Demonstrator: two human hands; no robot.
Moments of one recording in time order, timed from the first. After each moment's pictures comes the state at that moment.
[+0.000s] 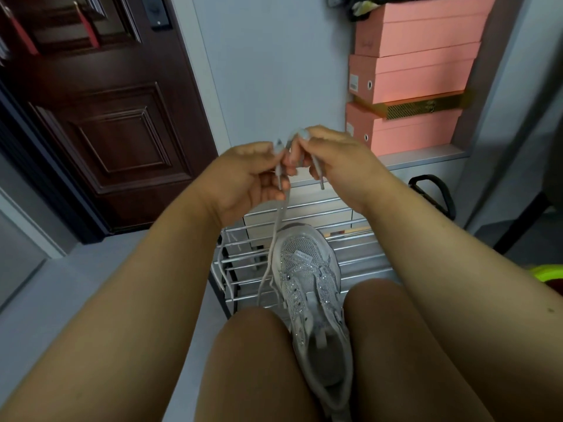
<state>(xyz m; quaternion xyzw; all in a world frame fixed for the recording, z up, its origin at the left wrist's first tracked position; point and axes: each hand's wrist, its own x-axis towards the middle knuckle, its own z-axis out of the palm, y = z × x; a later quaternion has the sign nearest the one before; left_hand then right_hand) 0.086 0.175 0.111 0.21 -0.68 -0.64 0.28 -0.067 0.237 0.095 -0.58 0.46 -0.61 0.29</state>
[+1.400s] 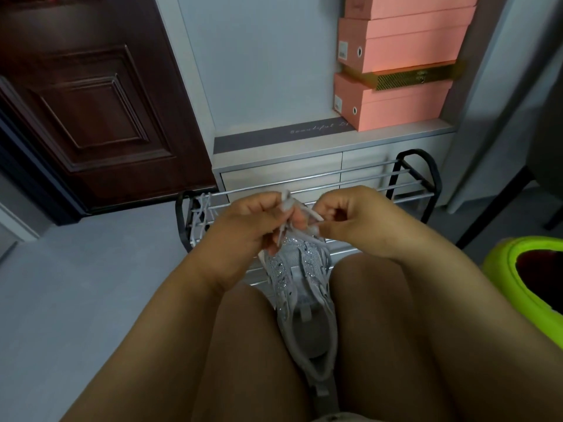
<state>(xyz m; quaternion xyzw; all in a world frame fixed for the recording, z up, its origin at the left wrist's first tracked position) 0.100 0.235 0.032 0.21 -0.71 -0.62 0.28 -0.074 0.313 0.033 -0.62 0.64 -0.38 0.25</state>
